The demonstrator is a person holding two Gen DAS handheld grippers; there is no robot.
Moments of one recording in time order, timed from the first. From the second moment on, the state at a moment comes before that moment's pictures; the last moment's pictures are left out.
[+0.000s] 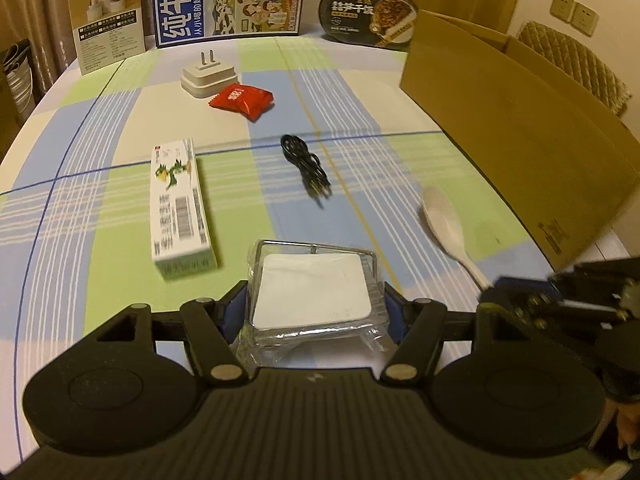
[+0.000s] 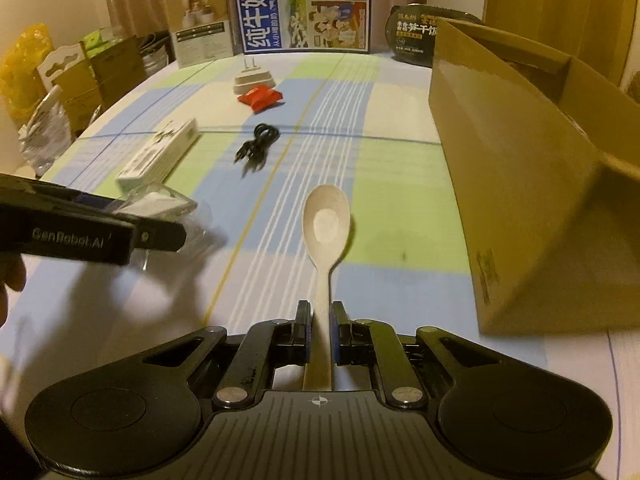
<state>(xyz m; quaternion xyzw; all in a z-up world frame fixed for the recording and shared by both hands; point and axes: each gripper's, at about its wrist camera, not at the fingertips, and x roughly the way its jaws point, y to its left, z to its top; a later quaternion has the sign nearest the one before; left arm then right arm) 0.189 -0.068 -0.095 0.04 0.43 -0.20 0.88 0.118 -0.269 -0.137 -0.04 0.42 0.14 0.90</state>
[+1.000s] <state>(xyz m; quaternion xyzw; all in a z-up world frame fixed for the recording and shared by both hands) 0.164 -0.061 -0.098 0.04 0.41 -0.17 0.89 0.161 -0.255 -0.158 -0.05 0.37 0.16 0.91</state>
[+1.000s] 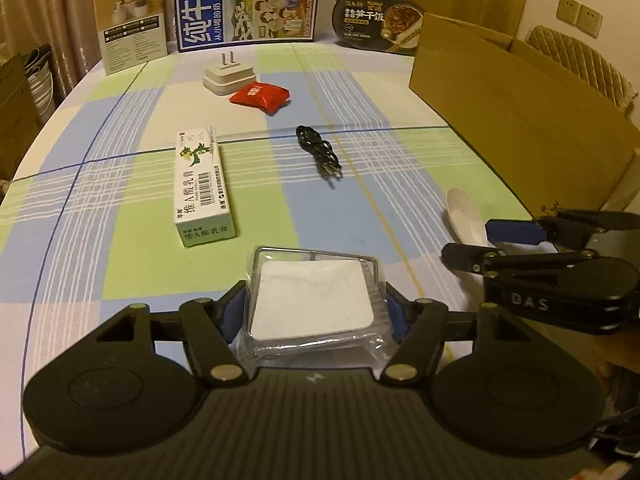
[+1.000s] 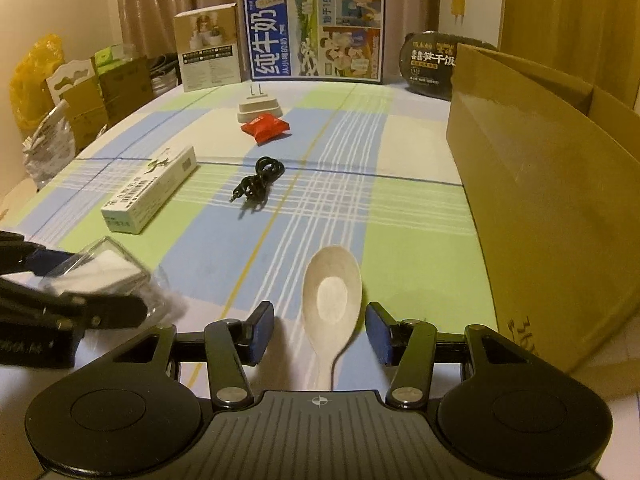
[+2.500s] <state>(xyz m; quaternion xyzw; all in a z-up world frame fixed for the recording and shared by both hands) 0.137 -0.076 -0.060 0.03 0.38 -0.16 0.91 0.123 -0.275 -0.078 -0.04 0.29 0.13 0.95</state>
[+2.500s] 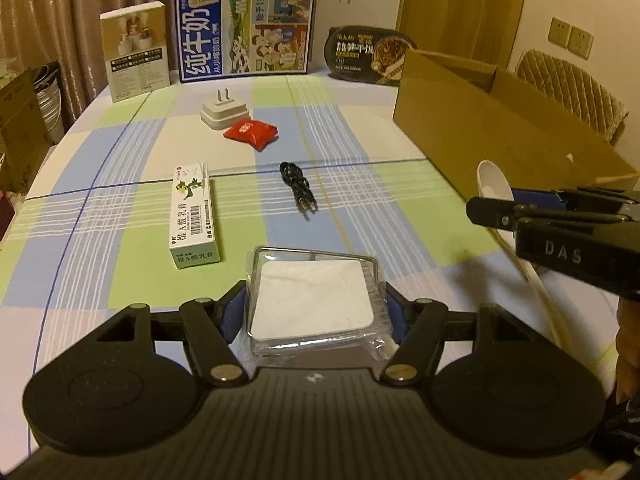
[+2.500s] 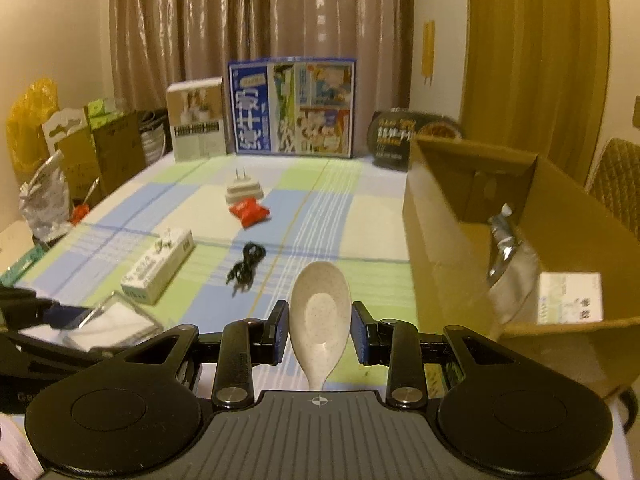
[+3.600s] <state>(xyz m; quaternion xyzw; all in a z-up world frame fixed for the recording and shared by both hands) 0.072 -0.138 0.019 0.04 0.32 -0.20 0.92 0.065 -0.354 0.016 0.01 0.22 0.07 0.97</state>
